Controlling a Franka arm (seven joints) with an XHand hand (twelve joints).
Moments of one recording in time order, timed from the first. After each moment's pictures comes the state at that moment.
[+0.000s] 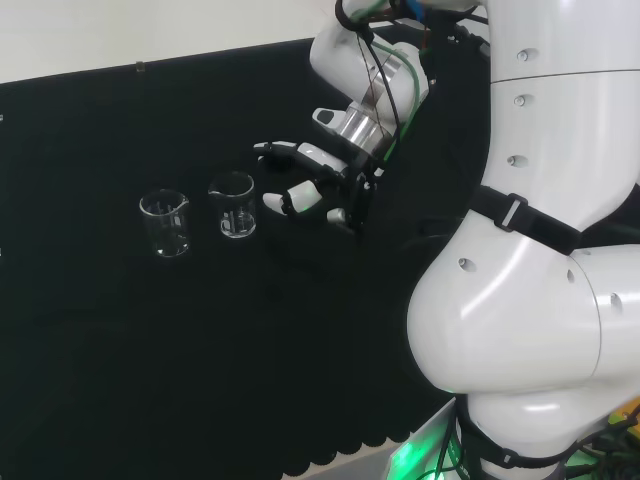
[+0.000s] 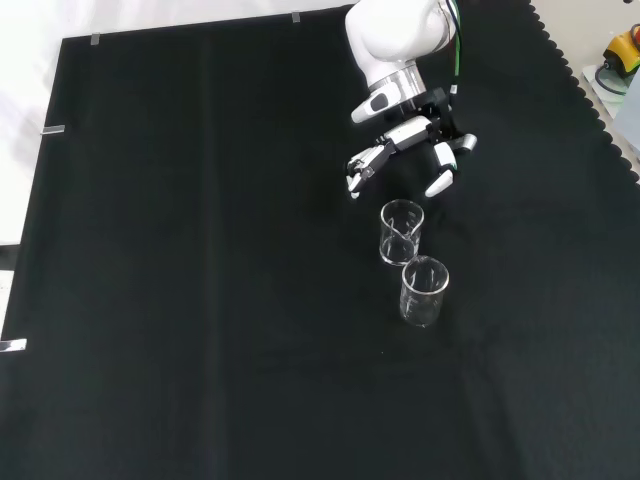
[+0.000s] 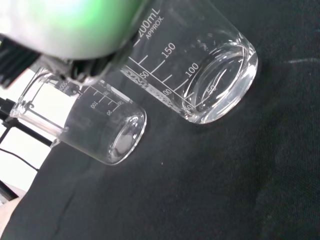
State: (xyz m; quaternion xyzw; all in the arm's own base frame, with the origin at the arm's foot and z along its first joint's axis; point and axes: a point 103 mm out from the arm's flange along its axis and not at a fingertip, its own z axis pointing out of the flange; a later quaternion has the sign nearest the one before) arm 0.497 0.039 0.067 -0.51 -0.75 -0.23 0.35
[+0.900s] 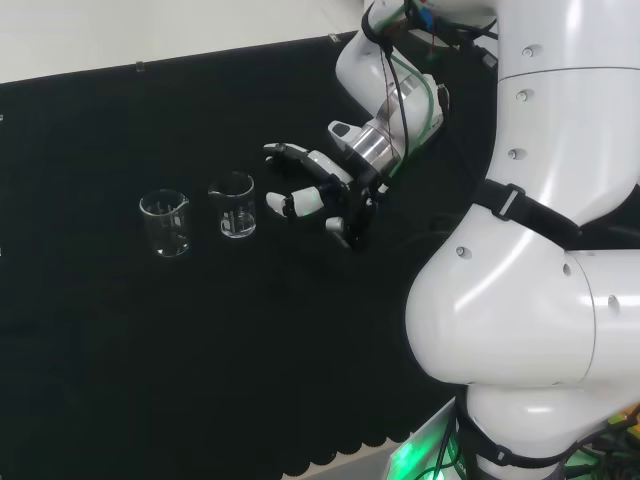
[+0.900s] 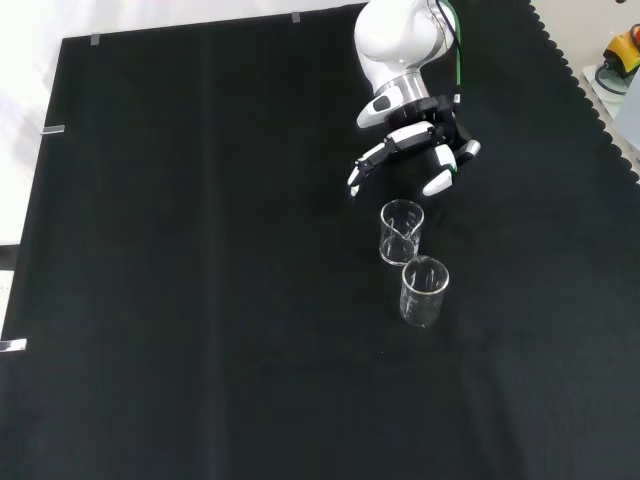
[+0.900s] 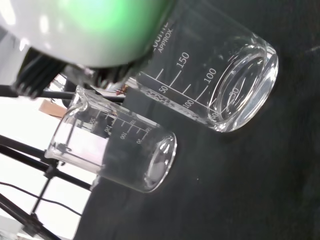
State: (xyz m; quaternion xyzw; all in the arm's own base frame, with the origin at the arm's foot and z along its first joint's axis) arm 0.490 0.042 0.056 -0.51 -0.69 -0.31 0.40
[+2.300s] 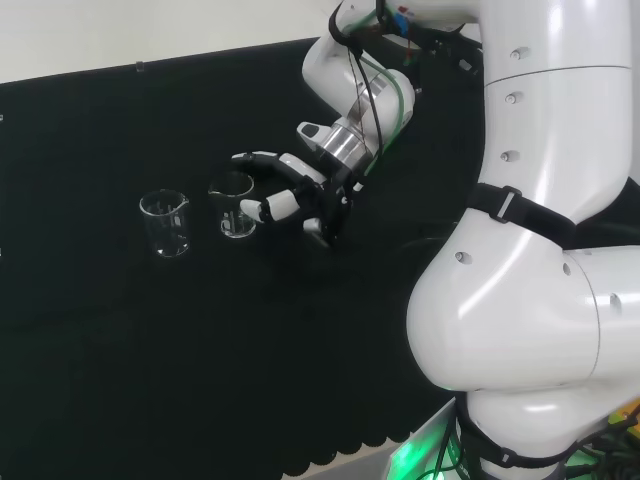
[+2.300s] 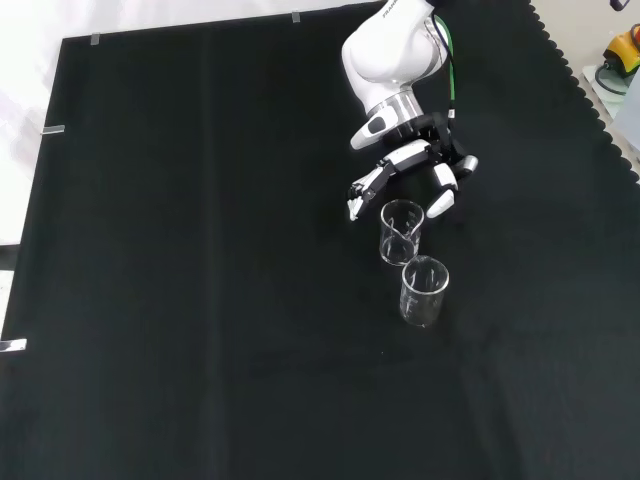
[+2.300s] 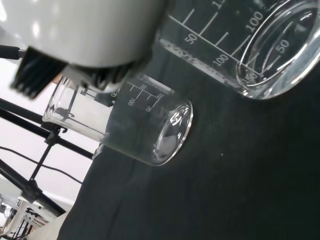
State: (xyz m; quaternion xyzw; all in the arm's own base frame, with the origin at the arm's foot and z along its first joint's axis) arm 0.503 0.081 0.052 -0.49 -0.72 -0.28 0.41
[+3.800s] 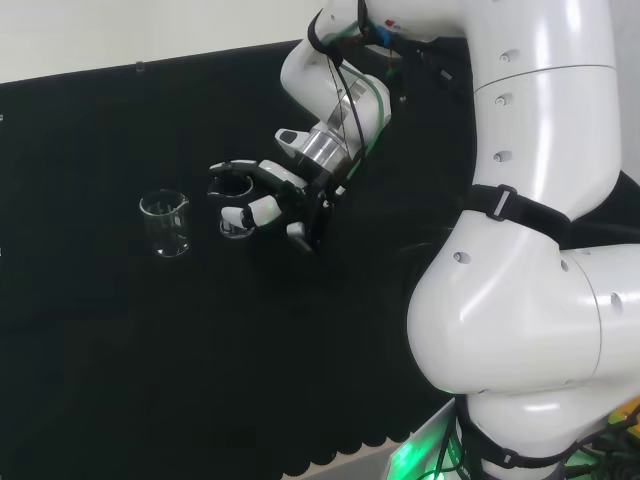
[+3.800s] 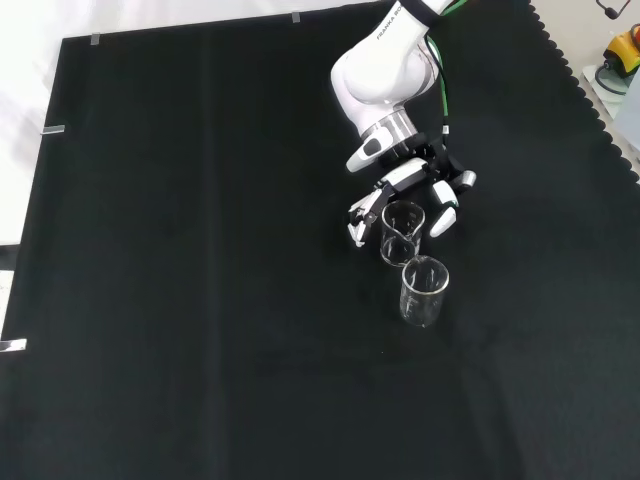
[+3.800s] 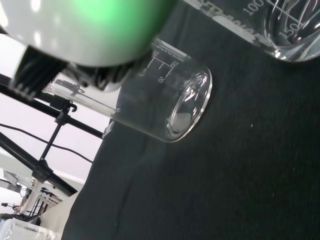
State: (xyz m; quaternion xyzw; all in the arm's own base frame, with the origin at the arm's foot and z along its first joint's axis) arm 0.509 0.111 0.041 -0.46 -0.73 -0.27 0.43
